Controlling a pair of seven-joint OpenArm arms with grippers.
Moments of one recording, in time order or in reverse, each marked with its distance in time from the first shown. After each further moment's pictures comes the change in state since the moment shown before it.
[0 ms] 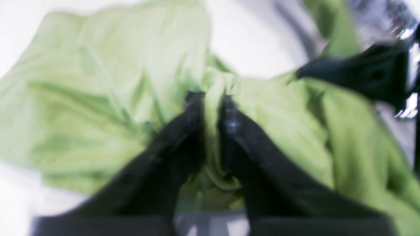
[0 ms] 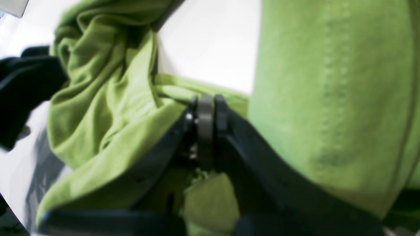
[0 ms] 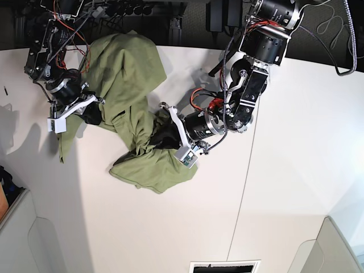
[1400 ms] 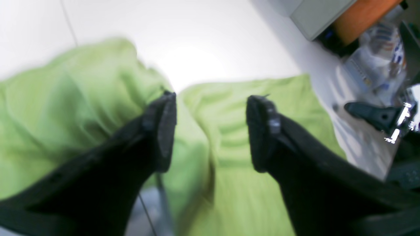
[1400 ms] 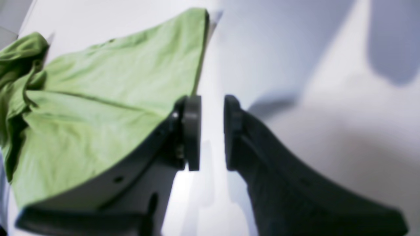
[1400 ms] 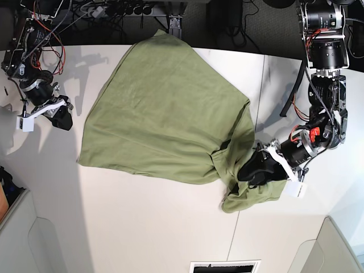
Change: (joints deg) left arm 1.7 -17.0 -24.9 11.1 -36.8 -0.2 28.8; right arm -0.1 5.5 5.0 -0.1 7.9 1.1 1.7
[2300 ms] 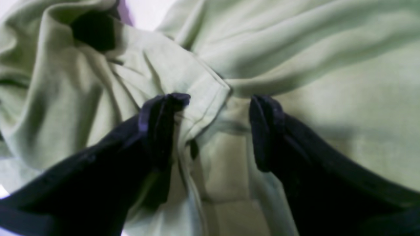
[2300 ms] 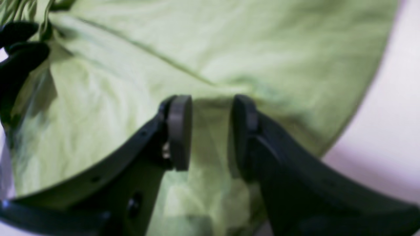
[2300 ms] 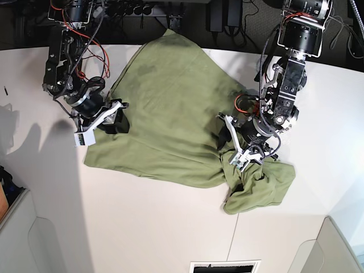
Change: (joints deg) left arm 3.6 4.8 19.7 2.8 50.7 18.8 -21.4; right arm 3.5 -6.5 -16.9 0.2 -14.6 -2.8 1.6
